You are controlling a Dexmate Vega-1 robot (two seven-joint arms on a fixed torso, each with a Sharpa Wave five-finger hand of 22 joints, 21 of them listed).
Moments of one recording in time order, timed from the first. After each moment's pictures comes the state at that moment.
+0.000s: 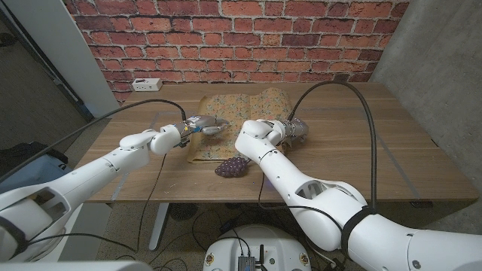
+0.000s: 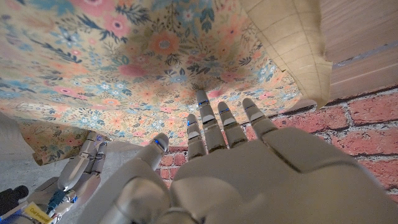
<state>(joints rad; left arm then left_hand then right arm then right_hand) 0.58 0.83 0.75 -1.38 0.56 -0.24 0.00 0.03 0.08 0.68 0.17 0.21 0.25 -0.08 0.19 0.18 0.53 -0.02 0.25 0.20 0.26 -0.04 0.18 0.17 0.12 0.09 0.23 0.19 -0.57 0.29 -0.50 -1.11 -0.95 -1.39 -0.15 1.38 0.09 0.11 -0.15 0.34 0.79 0.04 0.28 0.27 0.84 -0.07 0.95 0.66 0.90 -0.12 1.17 1.21 0.61 0.05 0.68 0.24</state>
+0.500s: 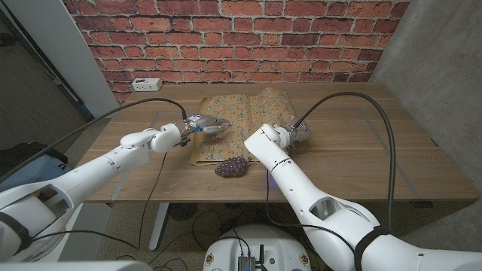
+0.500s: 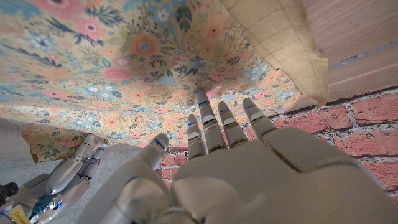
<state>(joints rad) 0.56 0.82 0.76 -1.36 0.56 -0.26 0.00 0.03 0.08 0.68 0.17 0.21 0.24 -0.08 0.19 0.18 0.52 -0.02 0.24 0.20 0.26 -0.04 0.18 0.17 0.12 0.09 0.23 0.19 -0.70 0.20 -0.51 -1.37 -0.55 -1.25 -0.63 1.47 0.13 0.16 -0.15 0.26 0.74 0.03 0.26 0.33 0.74 -0.06 0.89 0.60 0.89 -0.12 1.06 1.16 0.65 0.01 0.78 0.22</state>
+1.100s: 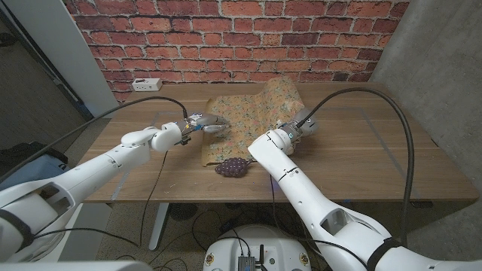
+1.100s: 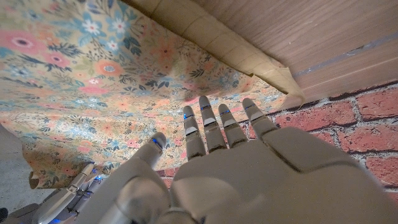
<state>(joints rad) 0.55 0.81 0.77 -1.35 0.57 -0.27 0.01 0.06 0.07 0.66 0.10 0.21 0.41 -0.06 0.22 0.18 0.43 -0.04 0.21 0.20 0.23 -0.04 0.17 0.16 0.12 0.09 0.22 0.19 -0.74 0.10 -0.60 -1.53 -0.38 -1.25 -0.99 1.49 0.13 0.18 -0.15 0.22 0.76 0.04 0.25 0.33 0.77 -0.04 0.89 0.60 0.94 -0.13 1.06 1.21 0.64 0.01 0.82 0.21</state>
